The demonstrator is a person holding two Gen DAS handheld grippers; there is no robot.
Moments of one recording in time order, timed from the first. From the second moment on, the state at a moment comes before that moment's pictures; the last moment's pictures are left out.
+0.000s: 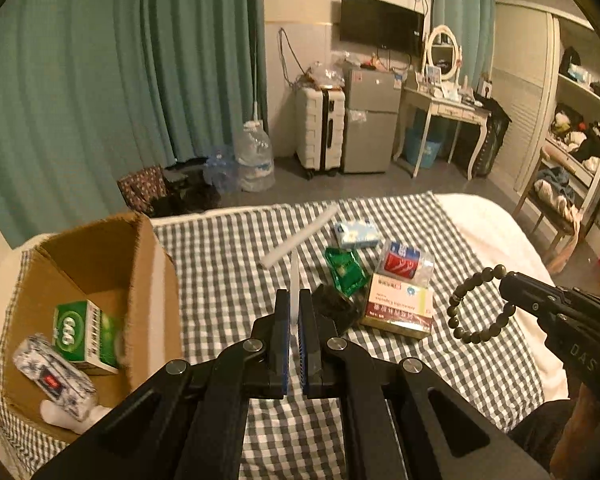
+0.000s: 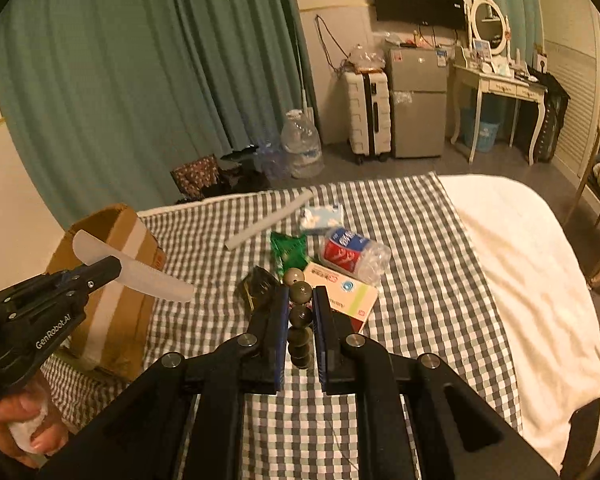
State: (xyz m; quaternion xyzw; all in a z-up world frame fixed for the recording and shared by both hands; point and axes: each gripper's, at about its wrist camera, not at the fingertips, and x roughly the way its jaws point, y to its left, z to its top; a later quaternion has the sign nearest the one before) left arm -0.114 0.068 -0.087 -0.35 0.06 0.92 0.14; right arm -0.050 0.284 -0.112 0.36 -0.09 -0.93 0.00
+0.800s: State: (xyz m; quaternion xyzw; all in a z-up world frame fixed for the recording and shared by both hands) left arm -0.074 -0.001 -0.018 -0.28 0.04 0.95 0.10; right arm -0.023 0.223 -0.030 0.28 -0.06 -0.96 0.03
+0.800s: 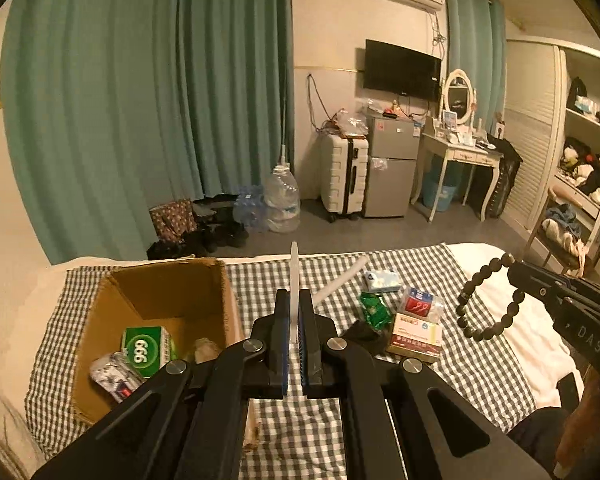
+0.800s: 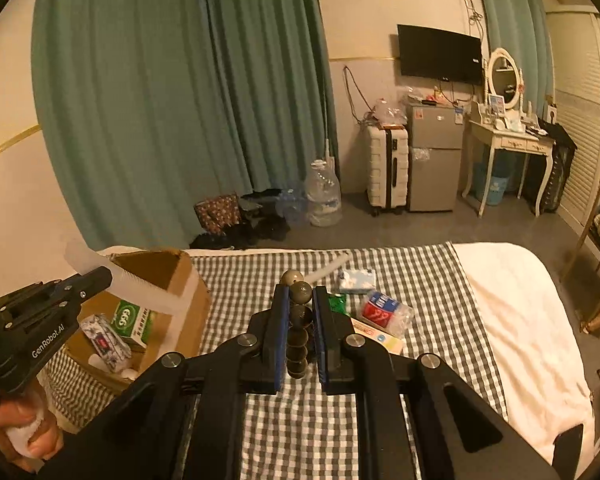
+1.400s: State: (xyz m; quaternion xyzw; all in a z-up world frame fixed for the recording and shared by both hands) left arm -0.089 -0.087 -0.015 -0.27 0.04 0.96 0.03; right arm -0.057 0.127 -0.014 0.26 -0.04 -0.96 0.09
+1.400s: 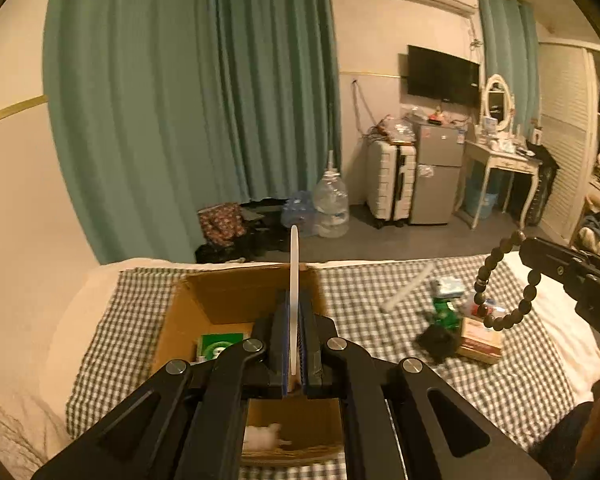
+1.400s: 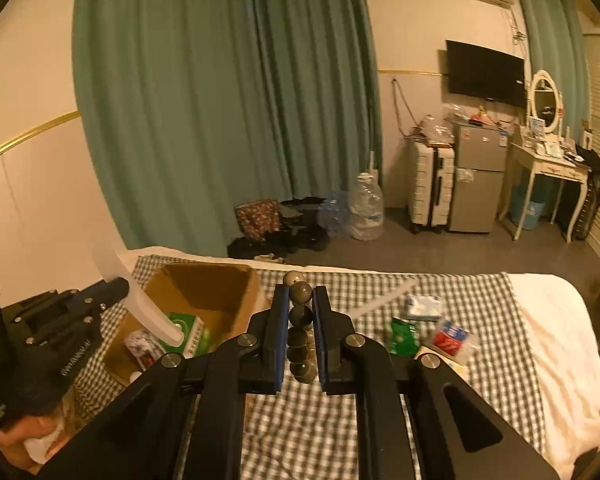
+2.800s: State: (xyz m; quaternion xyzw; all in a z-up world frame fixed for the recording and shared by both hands) left arm -0.192 -0.177 -0.159 -0.43 0.00 0.90 -0.04; right arm -0.191 -0.029 -0.158 0.42 0.00 -0.88 0.22
